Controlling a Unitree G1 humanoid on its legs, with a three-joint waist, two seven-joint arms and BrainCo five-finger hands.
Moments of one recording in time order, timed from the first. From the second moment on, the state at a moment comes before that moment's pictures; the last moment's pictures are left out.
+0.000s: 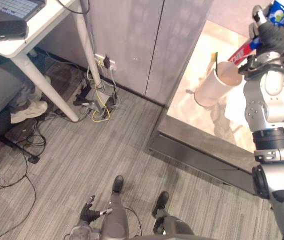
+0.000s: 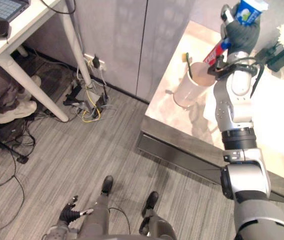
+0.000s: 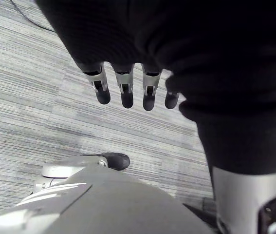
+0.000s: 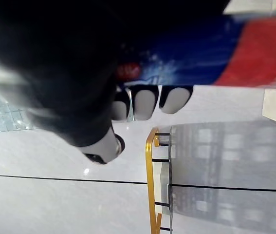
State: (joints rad) left arm 0.27 0.20 -0.03 0.68 0.09 -0.14 0.13; right arm -0.89 -0.55 0.01 0.32 0.61 -0.21 -0.26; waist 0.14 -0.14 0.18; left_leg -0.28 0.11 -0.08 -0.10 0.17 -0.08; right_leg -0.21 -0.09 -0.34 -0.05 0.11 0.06
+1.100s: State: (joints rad) left arm 0.27 0.20 -0.03 0.68 0.09 -0.14 0.13; right arm -0.85 -0.52 0.01 0.32 0.59 -0.19 -0.26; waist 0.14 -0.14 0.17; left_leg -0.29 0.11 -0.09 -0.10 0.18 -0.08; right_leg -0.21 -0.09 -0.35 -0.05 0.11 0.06
